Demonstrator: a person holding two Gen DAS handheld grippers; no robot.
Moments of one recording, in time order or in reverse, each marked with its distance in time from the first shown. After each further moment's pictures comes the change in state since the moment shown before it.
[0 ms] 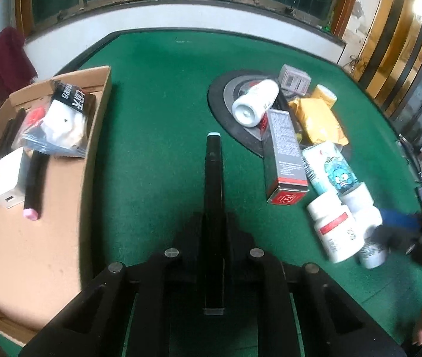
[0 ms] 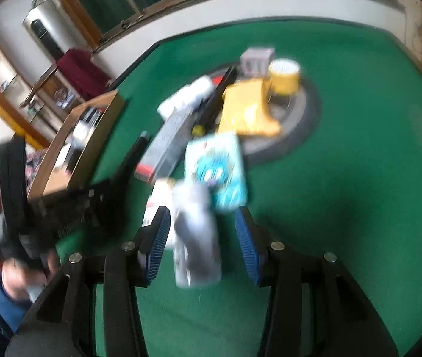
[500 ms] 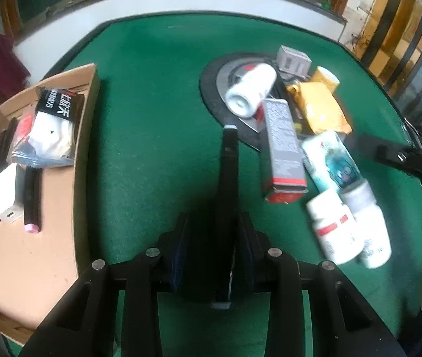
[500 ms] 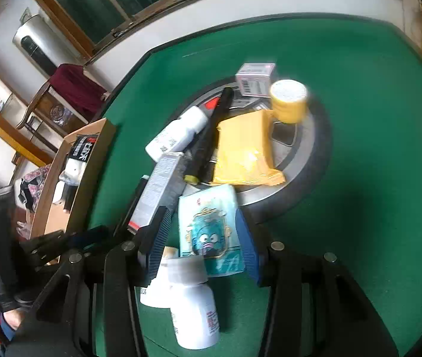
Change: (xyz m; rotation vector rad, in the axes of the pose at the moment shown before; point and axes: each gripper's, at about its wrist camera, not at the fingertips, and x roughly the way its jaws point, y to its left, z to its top) left arm 0.014 -0.015 0.016 0.051 0.106 0.040; right arm 0.017 -0.013 0.057 0.076 -0.007 0.028
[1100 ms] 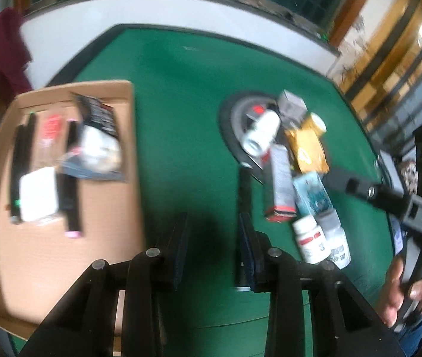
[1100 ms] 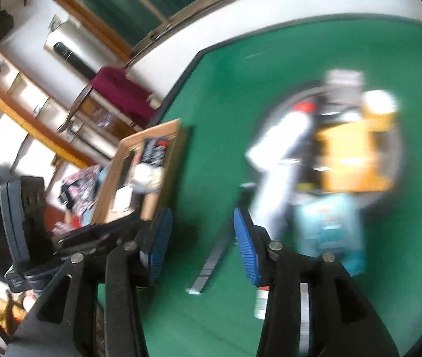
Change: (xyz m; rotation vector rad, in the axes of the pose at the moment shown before) left arm -0.038 0.040 0.023 -0.093 -0.011 -0.148; right arm 0.002 0.061 0.005 0.018 -0.025 0.181
